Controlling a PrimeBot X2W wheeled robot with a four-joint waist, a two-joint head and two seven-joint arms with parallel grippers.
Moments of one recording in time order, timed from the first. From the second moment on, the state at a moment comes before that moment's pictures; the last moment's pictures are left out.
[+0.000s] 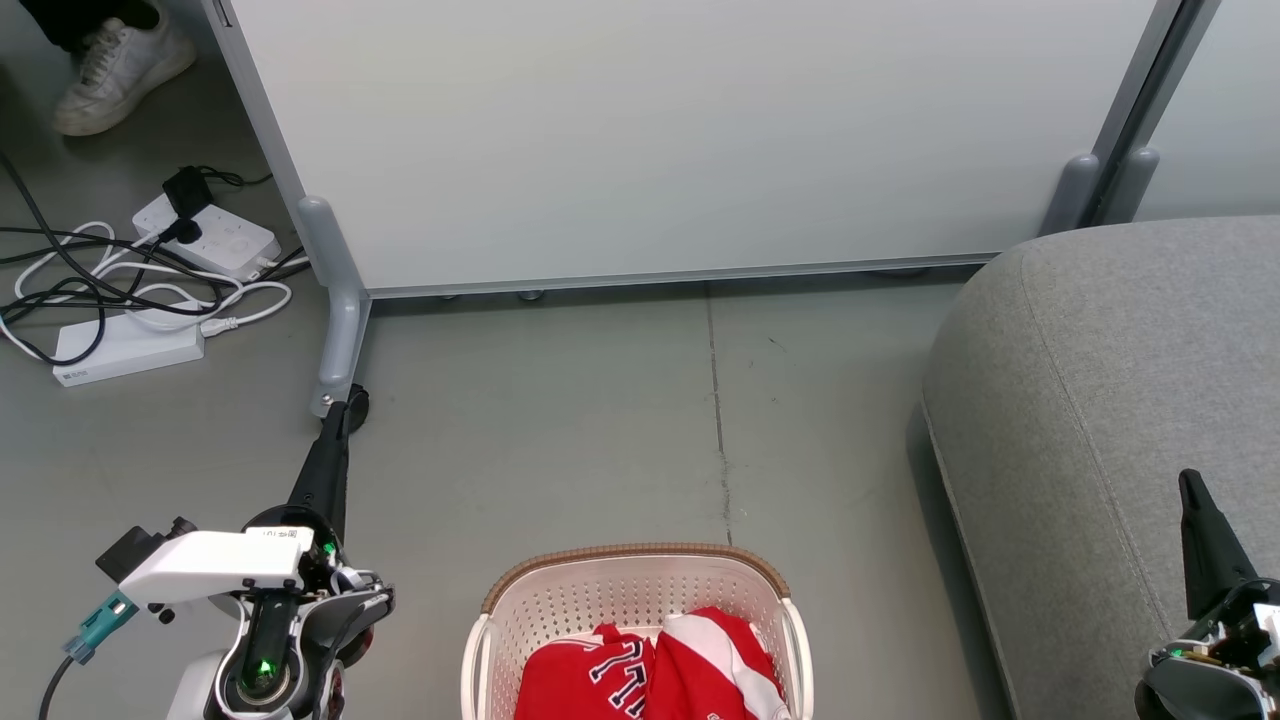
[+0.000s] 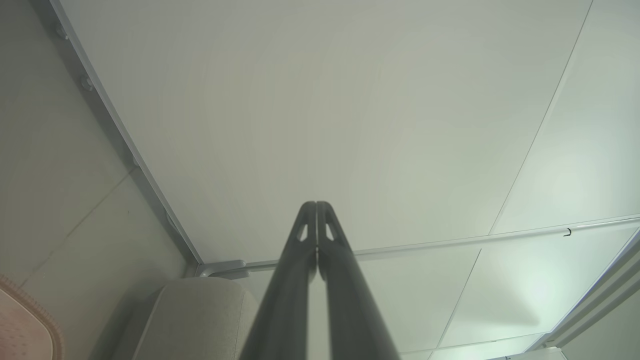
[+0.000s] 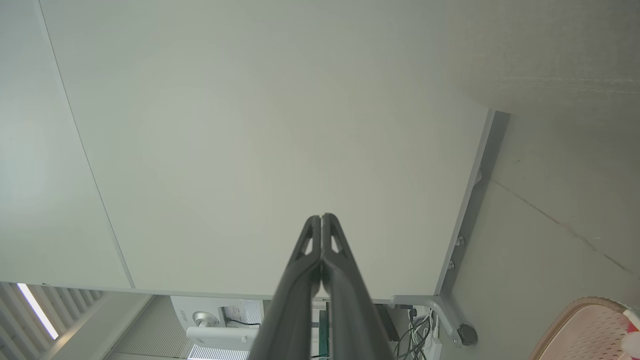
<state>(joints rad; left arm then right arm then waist) -0.23 0.05 -0.01 0.37 -1.63 -0.13 0.10 -0.05 -0.05 -0.23 0.20 1.62 0.13 0.12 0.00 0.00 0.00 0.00</state>
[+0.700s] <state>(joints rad) -0.16 0.04 0.00 0.39 -1.63 -0.13 0.05 -0.01 -0.03 -0.19 0.23 1.58 0.13 0.08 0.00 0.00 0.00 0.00</state>
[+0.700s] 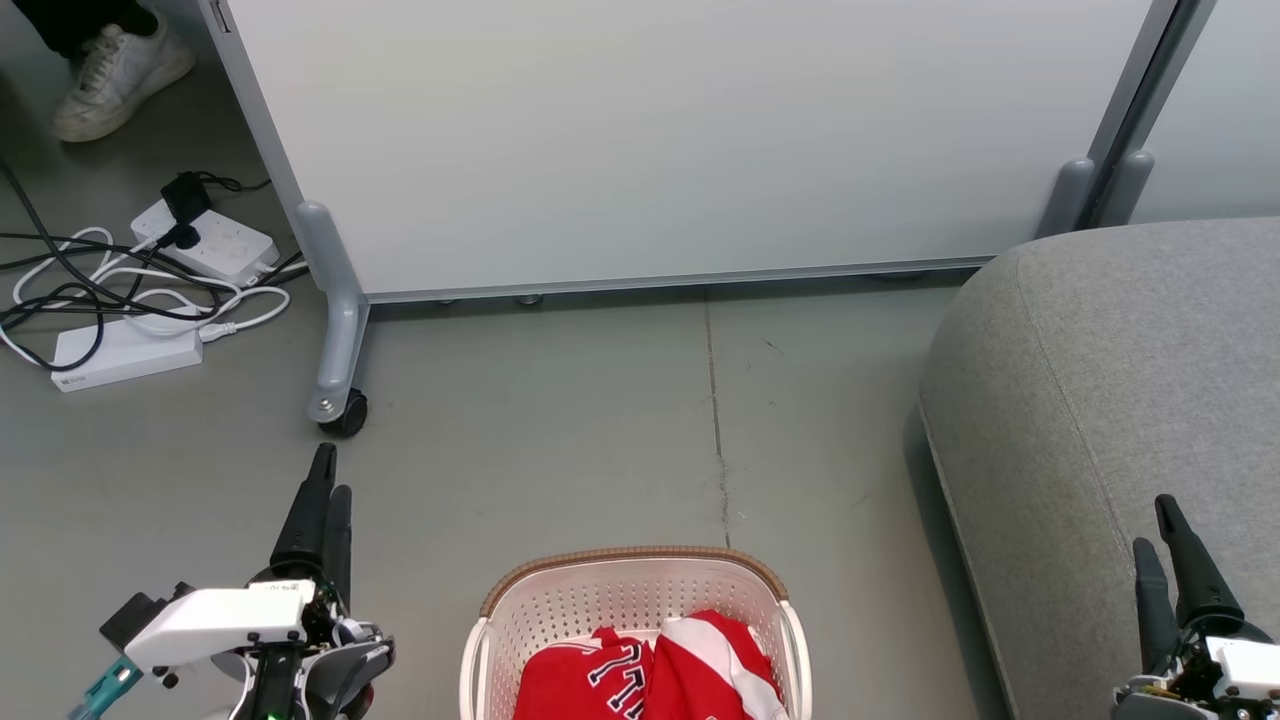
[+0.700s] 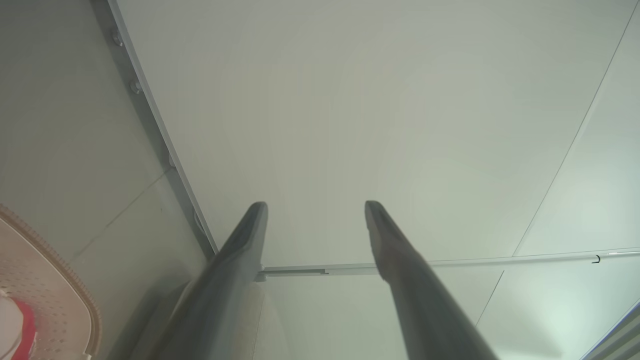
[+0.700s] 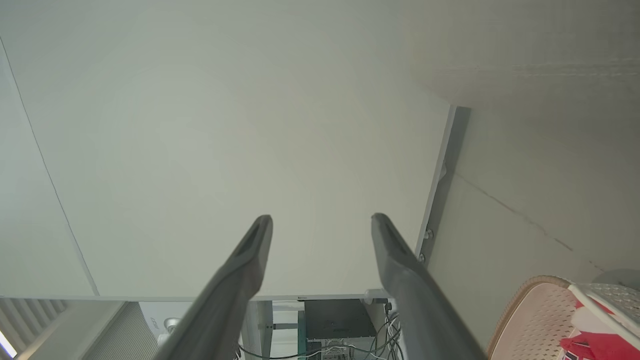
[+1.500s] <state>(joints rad) -0.12 0.04 0.05 0.32 -1.47 -0.13 -0.05 -0.08 -0.03 -0.14 0.14 1.10 0.13 -0.03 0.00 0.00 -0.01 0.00</state>
